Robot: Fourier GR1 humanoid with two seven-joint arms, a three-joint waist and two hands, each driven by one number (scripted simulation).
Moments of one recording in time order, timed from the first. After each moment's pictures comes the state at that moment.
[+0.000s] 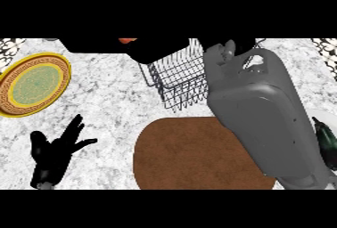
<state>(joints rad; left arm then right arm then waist) 0.07 0.38 -0.19 -1.49 0.29 0.17 0.20 -1.15 -0.08 0.19 -1.46 0.53 -0.05 0.90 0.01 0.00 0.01</state>
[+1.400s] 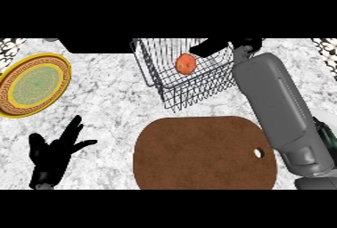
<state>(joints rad) 0.09 0.35 -0.16 -1.48 0.27 0.14 0.18 -1.02 -0.17 0.06 -0.99 0.56 -0.17 0.42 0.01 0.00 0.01</state>
